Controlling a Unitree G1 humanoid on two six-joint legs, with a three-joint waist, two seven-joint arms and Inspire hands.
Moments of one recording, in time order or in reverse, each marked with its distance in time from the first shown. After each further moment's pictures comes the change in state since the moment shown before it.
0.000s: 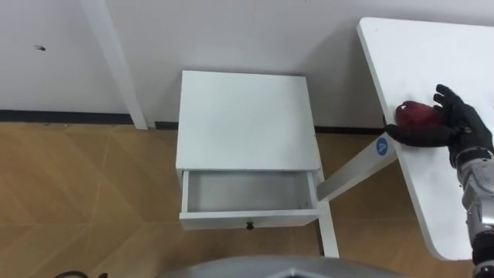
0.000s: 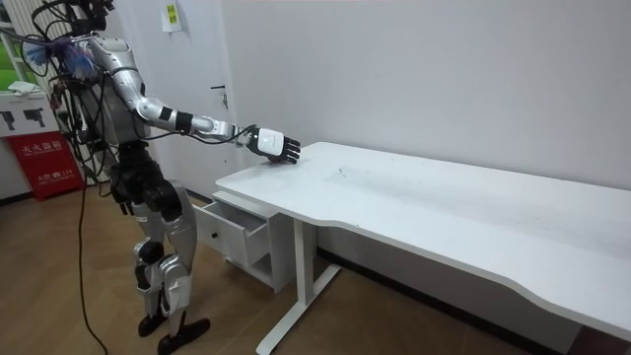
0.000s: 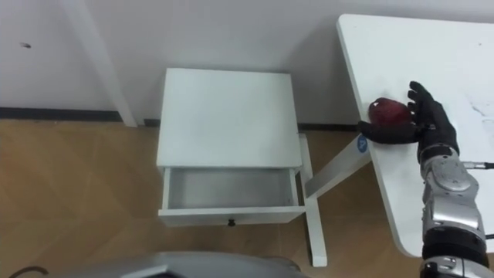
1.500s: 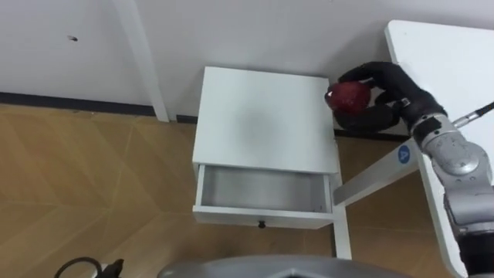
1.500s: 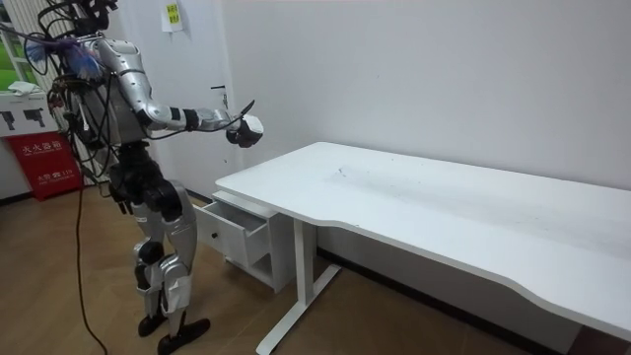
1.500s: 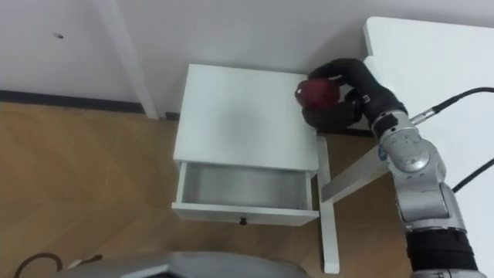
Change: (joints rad) left arm -0.056 0.002 -0.099 -0.006 0.000 -0.002 -0.036; right arm 0.095 -0.004 0.289 -0.505 -0.264 0.013 0.155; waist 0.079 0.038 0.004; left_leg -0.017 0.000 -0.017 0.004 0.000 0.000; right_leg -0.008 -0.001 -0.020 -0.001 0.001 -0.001
